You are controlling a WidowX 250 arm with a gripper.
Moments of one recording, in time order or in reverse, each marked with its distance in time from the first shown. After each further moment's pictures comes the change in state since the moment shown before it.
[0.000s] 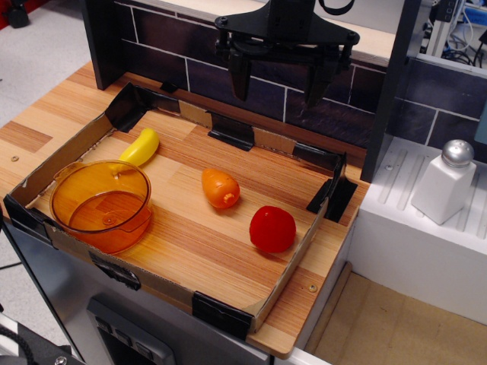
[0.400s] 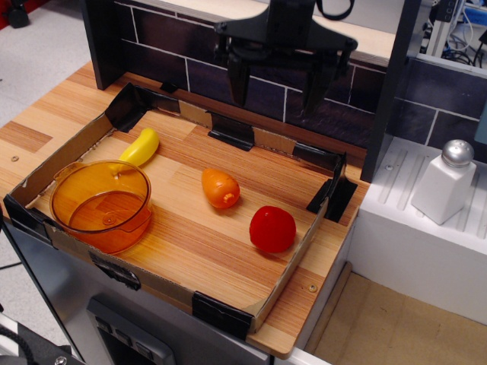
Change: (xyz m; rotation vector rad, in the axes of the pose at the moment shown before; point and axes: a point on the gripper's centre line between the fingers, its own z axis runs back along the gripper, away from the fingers) arm -0.005 0.001 -0.008 0.014 0.021 0.001
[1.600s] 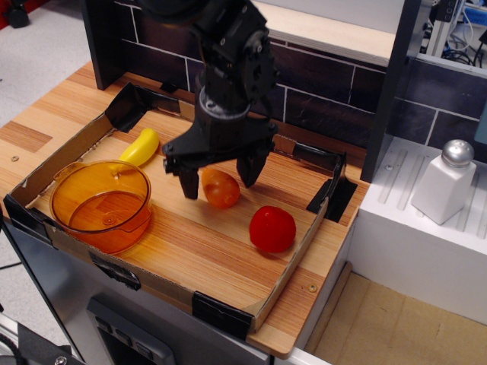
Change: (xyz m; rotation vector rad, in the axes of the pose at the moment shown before) arm -0.028 0.042 -0.092 0.041 0.026 0.437
